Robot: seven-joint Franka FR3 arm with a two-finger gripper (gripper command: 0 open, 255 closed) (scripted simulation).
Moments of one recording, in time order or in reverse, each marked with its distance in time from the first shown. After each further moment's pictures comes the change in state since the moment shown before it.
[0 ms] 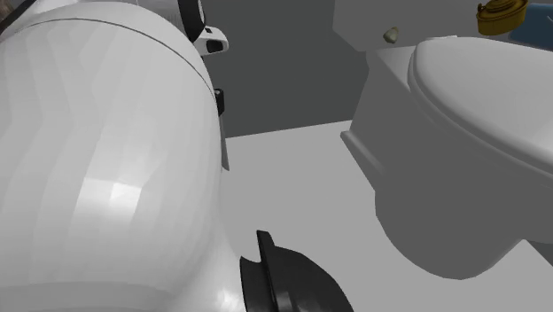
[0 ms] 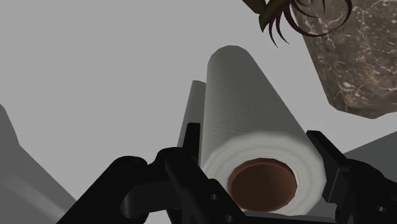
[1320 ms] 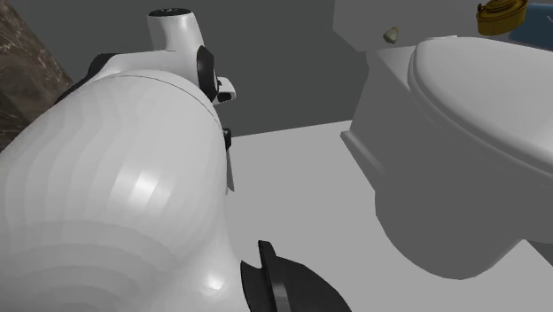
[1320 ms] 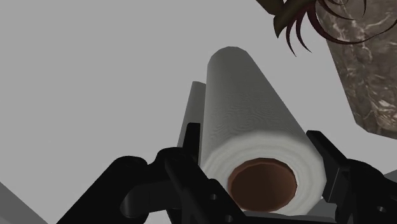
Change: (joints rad) arm 0.000 -0.025 -0.001 -0.298 0.001 0.272 -0.004
